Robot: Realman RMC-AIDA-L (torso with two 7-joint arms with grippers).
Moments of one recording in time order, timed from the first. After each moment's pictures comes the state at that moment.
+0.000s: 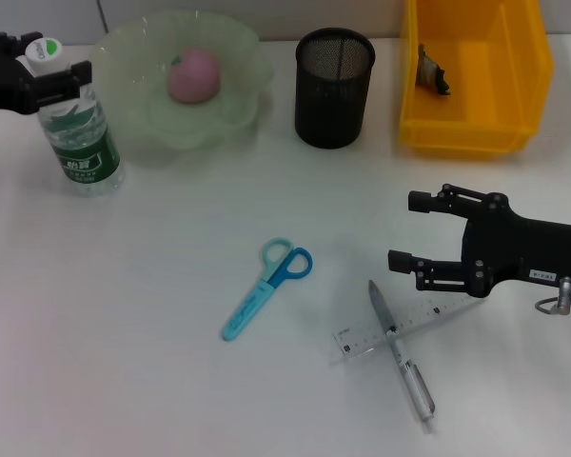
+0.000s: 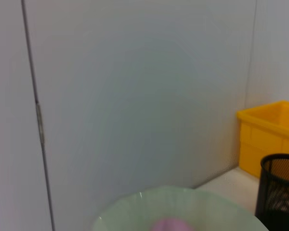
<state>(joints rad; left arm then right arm) -0.44 -2.04 0.73 0.95 1.91 1.20 -1.53 0.45 2.08 -0.67 -0.51 -1.92 -1.58 1.00</state>
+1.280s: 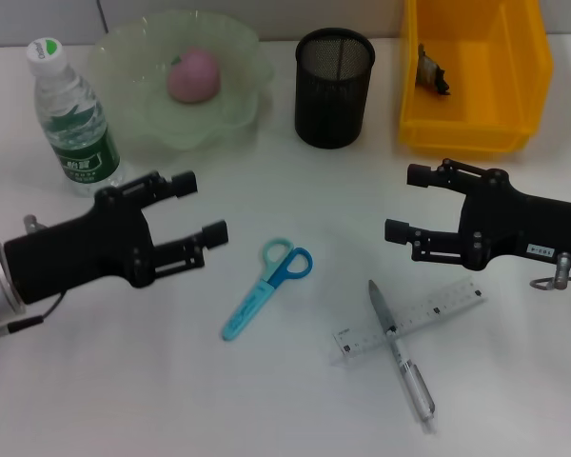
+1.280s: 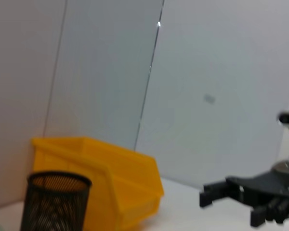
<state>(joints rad) -0.41 -2.05 0.73 0.42 1.73 1.64 -1.04 0.47 2.08 -0.67 -0.50 -1.87 -1.58 1.05</state>
